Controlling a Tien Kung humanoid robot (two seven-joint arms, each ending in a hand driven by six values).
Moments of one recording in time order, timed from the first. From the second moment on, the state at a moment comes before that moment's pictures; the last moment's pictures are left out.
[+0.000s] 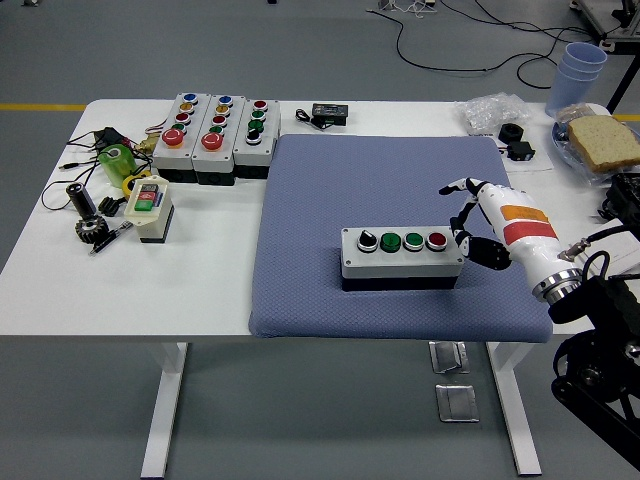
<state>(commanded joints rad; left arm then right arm) -0.11 0.01 -1.30 -0.18 2.05 -0.01 0.22 0.37 -0.42 0.84 1.55 -1.95 -0.34 -0.29</state>
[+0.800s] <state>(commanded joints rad) -0.11 0.01 -1.30 -0.18 2.05 -0.02 0.22 0.37 -0.42 0.82 1.51 -1.98 -0.22 -0.31</state>
